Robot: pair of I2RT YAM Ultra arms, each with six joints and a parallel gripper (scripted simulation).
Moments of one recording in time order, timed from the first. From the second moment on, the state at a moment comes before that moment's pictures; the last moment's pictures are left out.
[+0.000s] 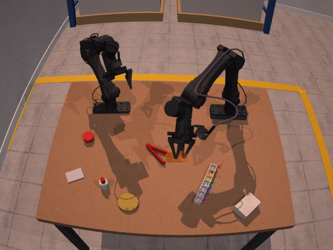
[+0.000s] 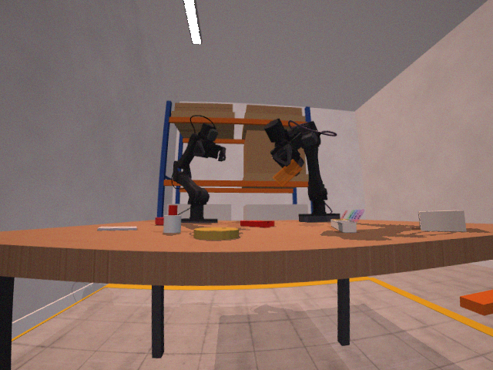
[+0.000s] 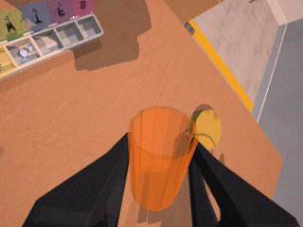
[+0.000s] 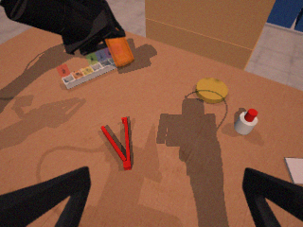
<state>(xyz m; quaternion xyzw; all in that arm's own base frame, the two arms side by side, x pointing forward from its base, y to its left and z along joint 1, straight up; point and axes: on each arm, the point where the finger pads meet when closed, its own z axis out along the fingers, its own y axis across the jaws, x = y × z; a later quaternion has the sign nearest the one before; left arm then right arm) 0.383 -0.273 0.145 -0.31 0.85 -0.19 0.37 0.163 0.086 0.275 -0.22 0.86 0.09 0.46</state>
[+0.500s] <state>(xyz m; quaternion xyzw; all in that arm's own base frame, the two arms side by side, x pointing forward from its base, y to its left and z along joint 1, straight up) 0.358 -0.319 0.125 -0.09 0.87 -0.26 0.42 0.097 0.023 0.287 -0.13 0.88 0.05 0.46</state>
